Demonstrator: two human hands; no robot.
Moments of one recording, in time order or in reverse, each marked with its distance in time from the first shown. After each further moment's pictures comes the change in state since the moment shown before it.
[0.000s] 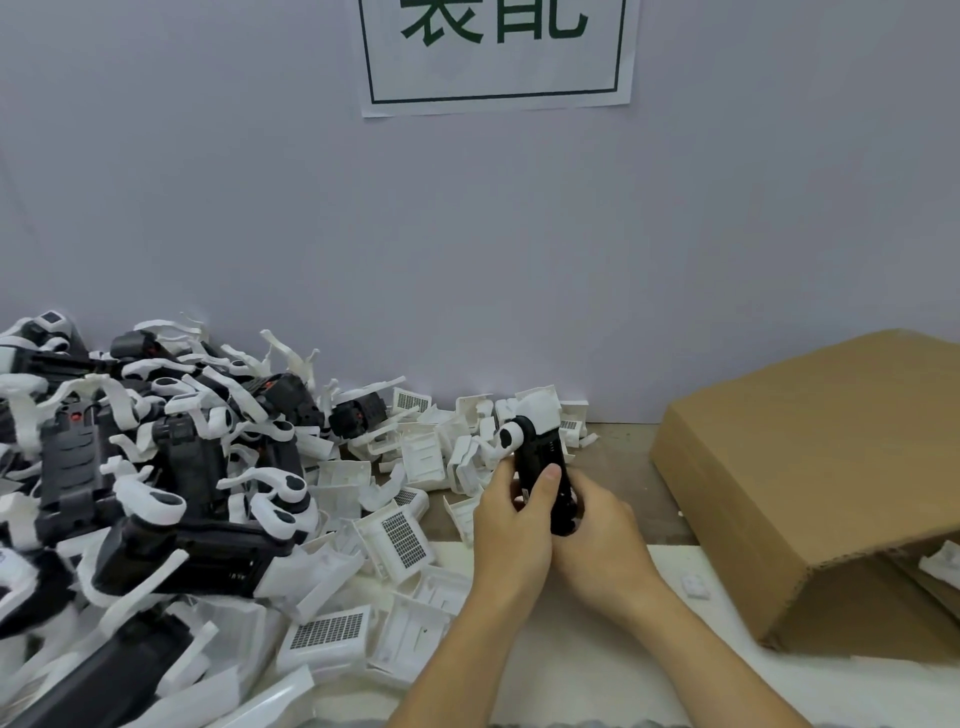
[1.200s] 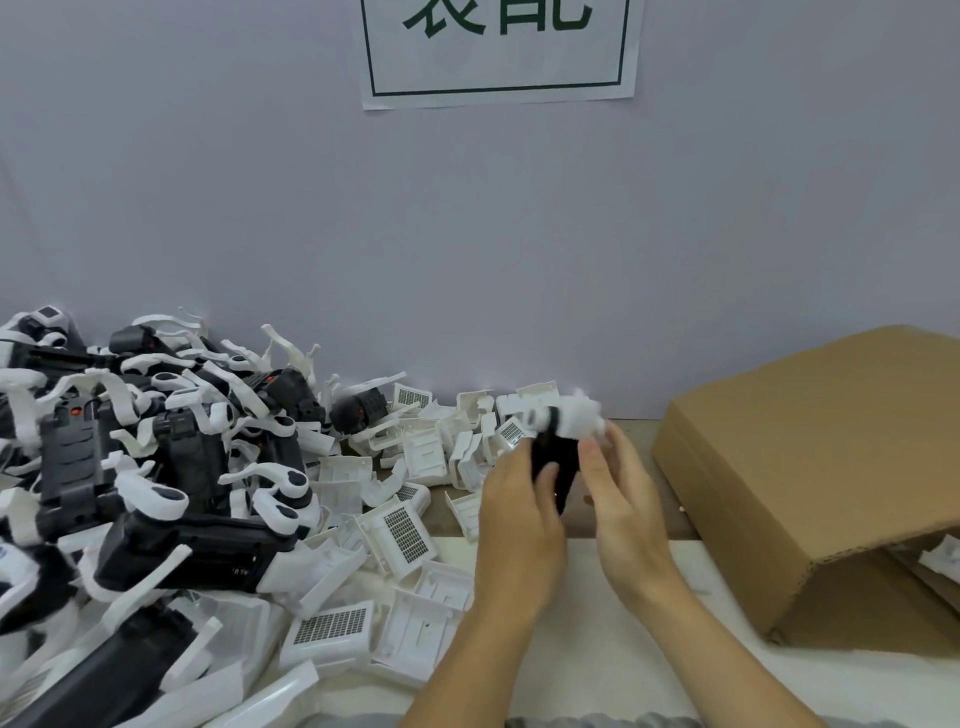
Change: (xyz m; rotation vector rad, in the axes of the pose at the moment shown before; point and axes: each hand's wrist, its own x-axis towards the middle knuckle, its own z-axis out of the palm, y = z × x) left_hand -0.003 0.005 -0.002 0.516 0.021 0.359; right_hand 0.007 -0.004 -0.001 0.344 0.240 -0.009
